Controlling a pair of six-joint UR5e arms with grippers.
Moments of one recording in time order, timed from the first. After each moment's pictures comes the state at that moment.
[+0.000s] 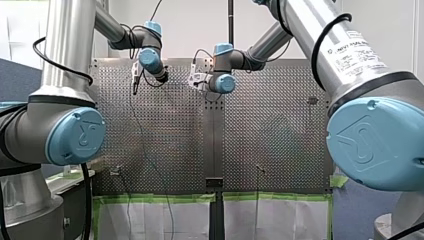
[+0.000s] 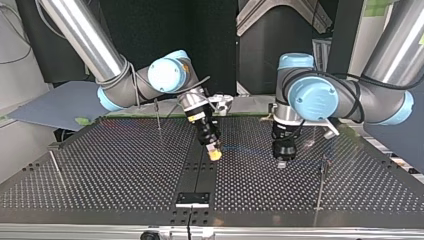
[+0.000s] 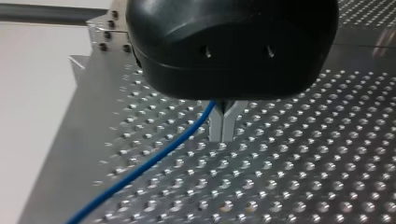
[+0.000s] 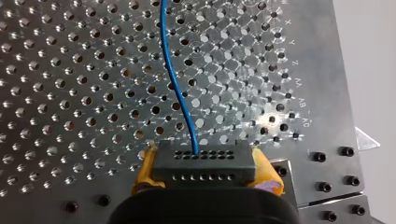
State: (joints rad) left arm -0.19 -1.71 -1.57 -3.06 -1.74 -1.53; right arm 2.33 -0.99 1.21 -0.38 1.51 1.72
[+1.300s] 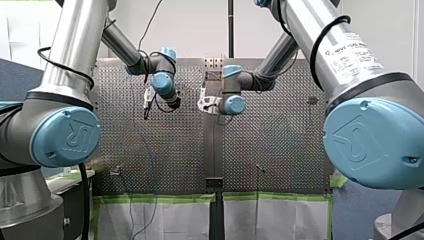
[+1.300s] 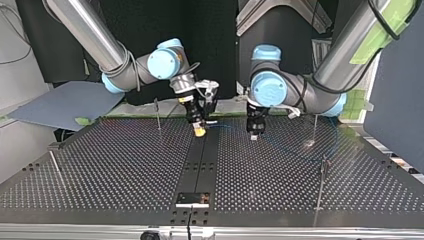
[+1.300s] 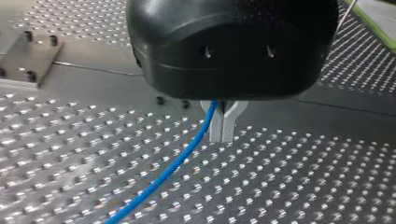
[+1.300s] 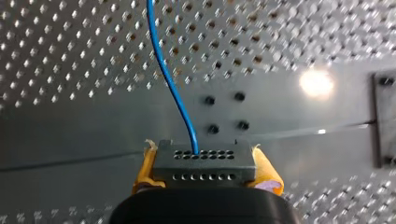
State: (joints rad) left arm -0.31 -1.85 -1.68 -2.97 -1.81 -1.56; right arm 2.28 -0.99 1.46 -0.49 1.57 1.72
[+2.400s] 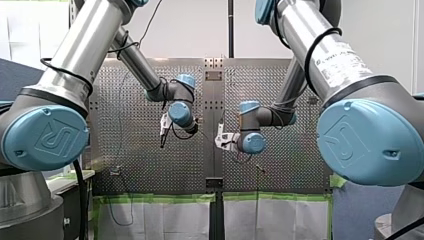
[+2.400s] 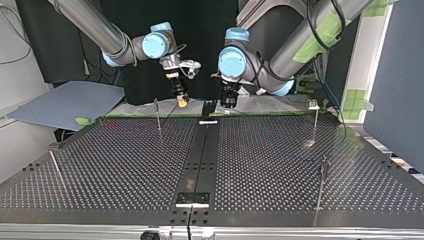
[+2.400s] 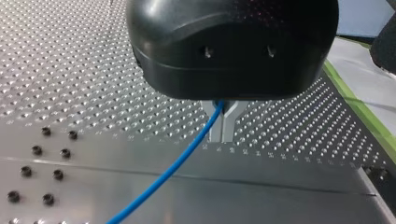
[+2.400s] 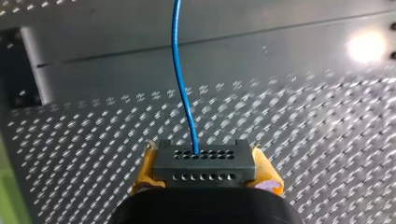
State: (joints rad) left arm -0.50 -2.02 -1.78 -2.73 -1.93 -1.60; right arm 2.19 -0.91 1.77 -0.76 1.58 1.74
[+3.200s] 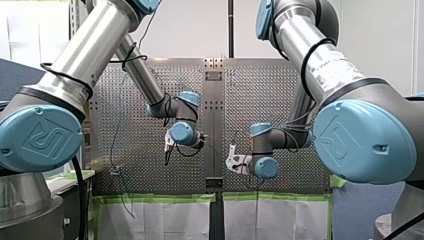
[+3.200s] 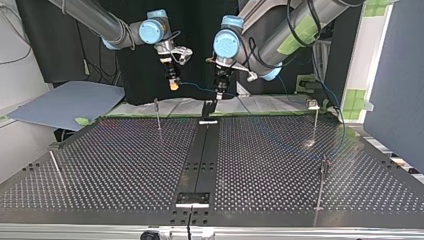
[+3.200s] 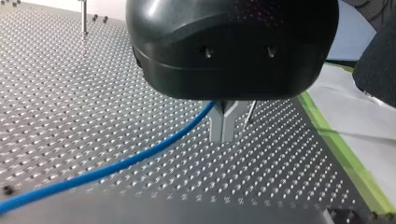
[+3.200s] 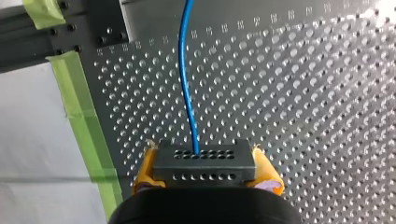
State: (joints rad) left arm -0.57 -2.10 -1.88 -2.52 -1.92 -1.59; right arm 2.14 -0.82 1.94 -0.96 1.59 1.78
